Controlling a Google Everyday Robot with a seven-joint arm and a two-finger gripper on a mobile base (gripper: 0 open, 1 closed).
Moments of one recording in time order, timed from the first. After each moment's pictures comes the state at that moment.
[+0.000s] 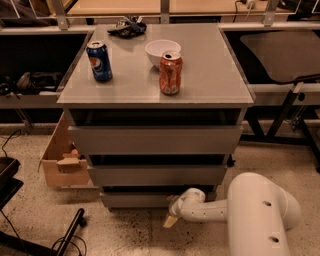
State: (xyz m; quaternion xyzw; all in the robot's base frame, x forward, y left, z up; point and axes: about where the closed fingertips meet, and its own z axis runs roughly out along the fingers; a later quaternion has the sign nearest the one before) arm 0.622 -0.053 0.177 -0.62 0.74 0.02 0.26
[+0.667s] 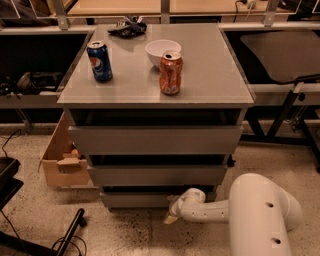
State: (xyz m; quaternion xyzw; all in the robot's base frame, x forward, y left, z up) arm 0.620 -0.053 0.177 -0.62 0.74 0.02 0.26
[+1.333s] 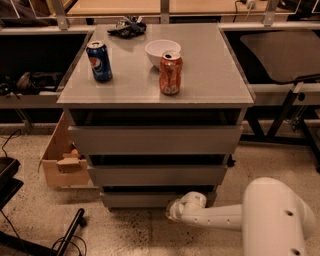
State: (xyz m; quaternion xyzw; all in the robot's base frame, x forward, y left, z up) arm 0.599 -0.057 0.186 -0.63 0.73 0.01 0.26
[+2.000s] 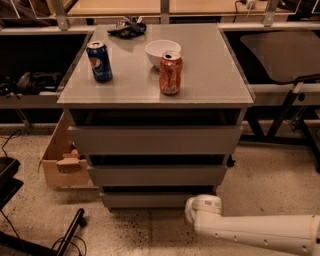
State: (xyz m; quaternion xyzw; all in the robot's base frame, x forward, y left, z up) arm 0.547 -0.129 0.319 -0.65 0.71 -0.12 0.22
